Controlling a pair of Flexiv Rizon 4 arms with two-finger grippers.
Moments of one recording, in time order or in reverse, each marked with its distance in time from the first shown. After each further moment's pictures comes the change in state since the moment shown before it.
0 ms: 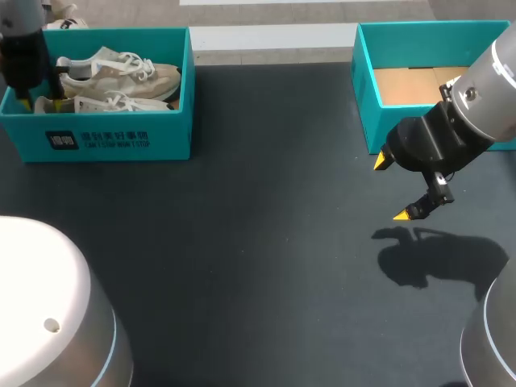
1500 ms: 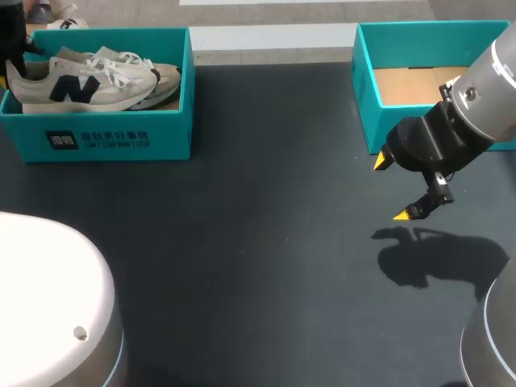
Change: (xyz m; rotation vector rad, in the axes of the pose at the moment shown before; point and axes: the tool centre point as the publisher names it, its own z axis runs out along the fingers) left arm 0.050 0.002 -0.062 0.076 0.139 0.114; right arm 0.000 0.000 0.000 0.000 0.000 0.000
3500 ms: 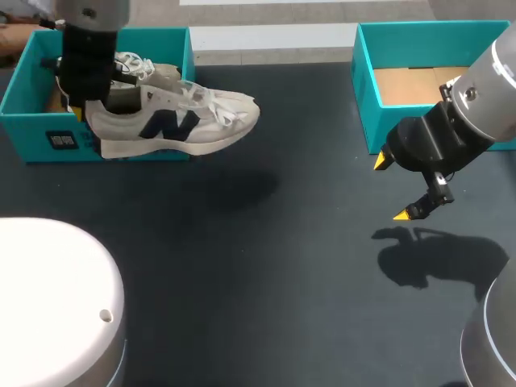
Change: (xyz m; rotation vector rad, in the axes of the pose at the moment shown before) left arm -0.204 -0.206 -0.109 -0.090 0.081 -0.095; right arm 0.000 0.000 0.000 0.000 0.000 0.000
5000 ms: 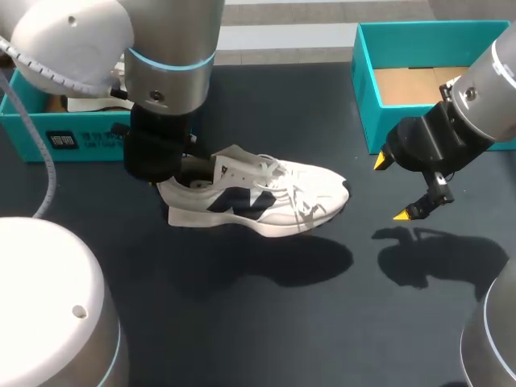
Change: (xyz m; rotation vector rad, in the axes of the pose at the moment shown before) left arm -0.115 -0.127 -0.018 -0.084 -0.084 0.232; right arm 0.000 0.000 0.000 0.000 0.000 0.000
